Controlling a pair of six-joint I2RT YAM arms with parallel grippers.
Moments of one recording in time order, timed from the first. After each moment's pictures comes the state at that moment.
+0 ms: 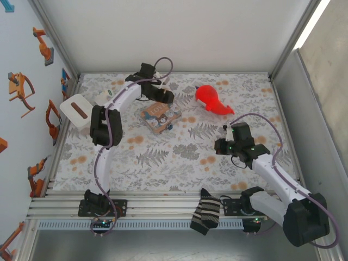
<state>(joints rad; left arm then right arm) -0.43 2.35 2.10 -0.81 0.44 0.01 0.33 1.00 0.57 -0.45 -0.27 0.39</state>
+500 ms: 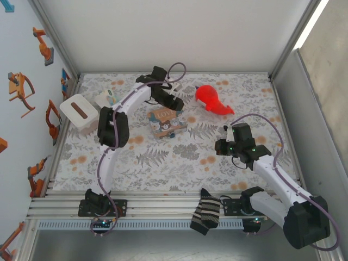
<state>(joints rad) -0.52 2.39 2.18 -0.94 0.52 0.11 0.33 0.98 0.57 -0.47 -0.27 0.39</state>
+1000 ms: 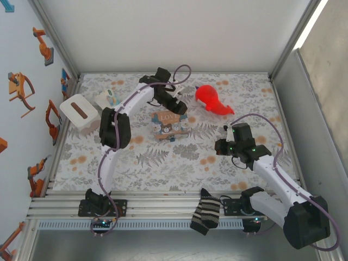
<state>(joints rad) -0.56 2.39 2.21 -1.02 0.60 0.21 0.33 0.97 0.57 -0.47 -0.27 0.39</state>
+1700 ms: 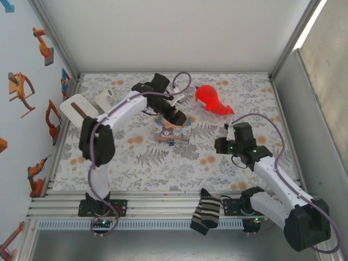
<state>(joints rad) -0.63 1.94 1.72 -0.89 0.58 0.17 0.33 0.96 0.57 -0.43 -0.29 0.42</state>
